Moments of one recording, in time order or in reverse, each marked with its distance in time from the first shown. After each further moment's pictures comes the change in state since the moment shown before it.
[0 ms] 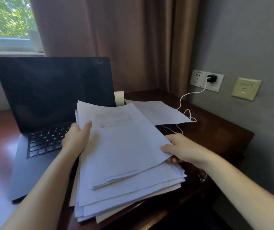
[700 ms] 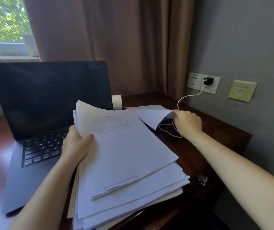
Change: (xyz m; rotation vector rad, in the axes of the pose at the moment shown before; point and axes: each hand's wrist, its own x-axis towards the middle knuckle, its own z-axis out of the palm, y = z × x) left_hand 0.004 -0.004 0.007 -0.038 0.039 0.090; right_hand 0.086 0.025 -0.058 -0.996 0.775 -0.116
